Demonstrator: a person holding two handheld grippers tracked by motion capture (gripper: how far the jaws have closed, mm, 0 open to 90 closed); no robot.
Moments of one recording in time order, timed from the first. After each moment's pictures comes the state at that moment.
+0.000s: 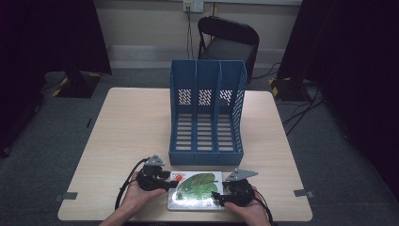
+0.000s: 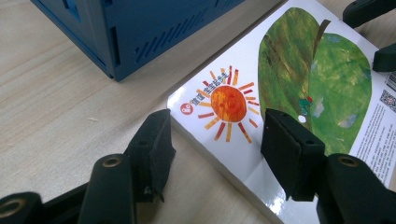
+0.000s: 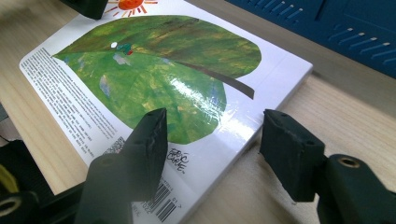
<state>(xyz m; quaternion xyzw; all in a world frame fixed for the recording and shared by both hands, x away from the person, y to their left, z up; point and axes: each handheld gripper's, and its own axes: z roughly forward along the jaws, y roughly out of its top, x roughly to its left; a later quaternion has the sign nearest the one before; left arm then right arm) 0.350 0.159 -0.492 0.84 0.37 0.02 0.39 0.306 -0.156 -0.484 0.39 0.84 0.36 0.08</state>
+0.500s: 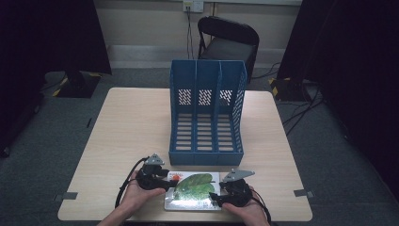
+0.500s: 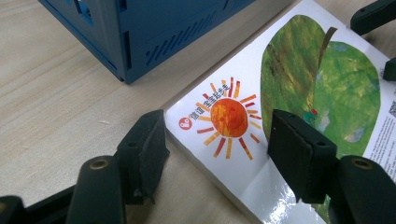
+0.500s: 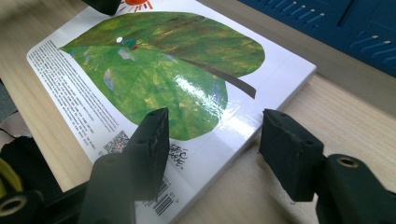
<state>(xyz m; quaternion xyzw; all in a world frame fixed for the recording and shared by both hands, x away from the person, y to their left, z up) 0.353 0.161 -0.492 0.84 0.37 0.03 0.39 0.306 -0.149 -0.484 0.37 0.85 0.36 0.07</state>
